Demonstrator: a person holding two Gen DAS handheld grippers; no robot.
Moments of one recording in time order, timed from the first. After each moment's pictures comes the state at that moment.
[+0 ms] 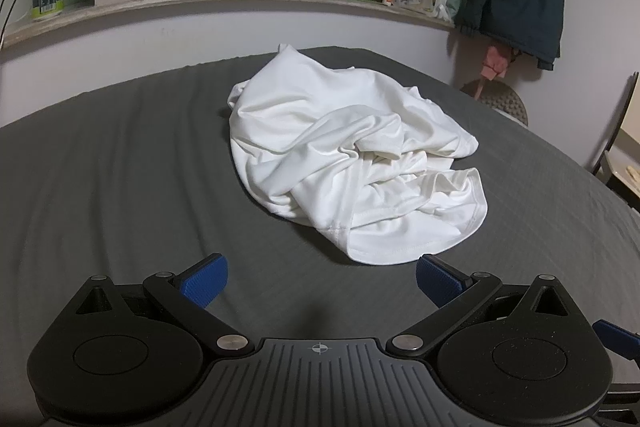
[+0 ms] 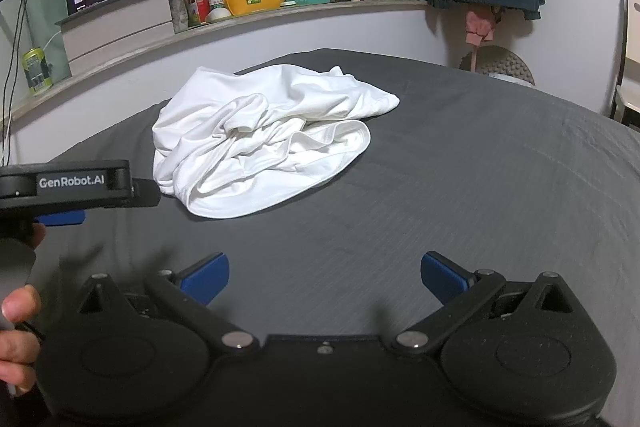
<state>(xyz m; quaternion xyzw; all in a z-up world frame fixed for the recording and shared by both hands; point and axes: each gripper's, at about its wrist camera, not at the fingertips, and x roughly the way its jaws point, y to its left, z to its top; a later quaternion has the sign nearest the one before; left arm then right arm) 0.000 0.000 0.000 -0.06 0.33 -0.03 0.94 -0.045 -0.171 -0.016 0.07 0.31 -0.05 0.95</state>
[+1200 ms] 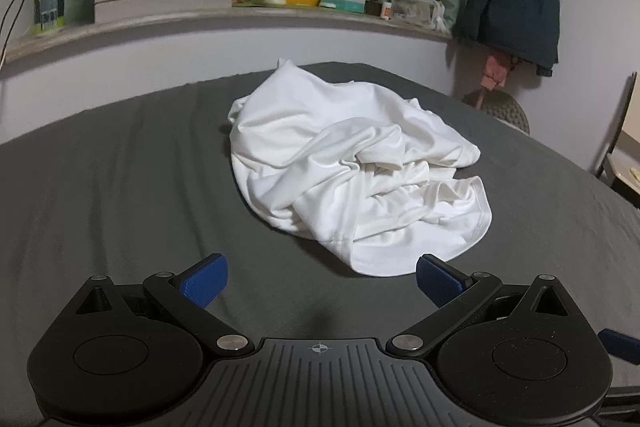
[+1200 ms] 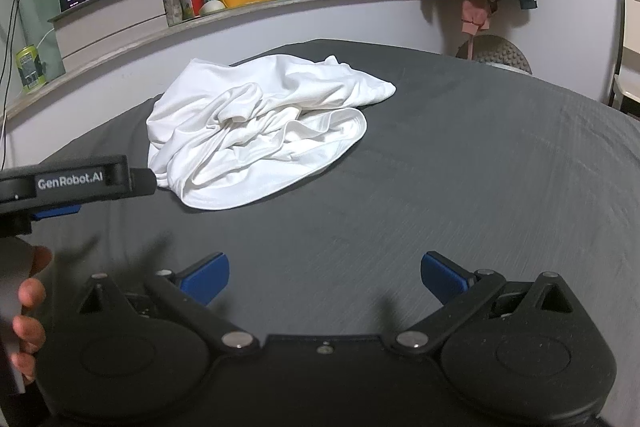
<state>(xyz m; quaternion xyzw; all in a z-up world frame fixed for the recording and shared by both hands) -0.002 -0.005 -0.005 -0.04 0.31 -0.03 0.95 -0.045 -0.173 -0.021 0.08 0.32 -0.05 0.94</state>
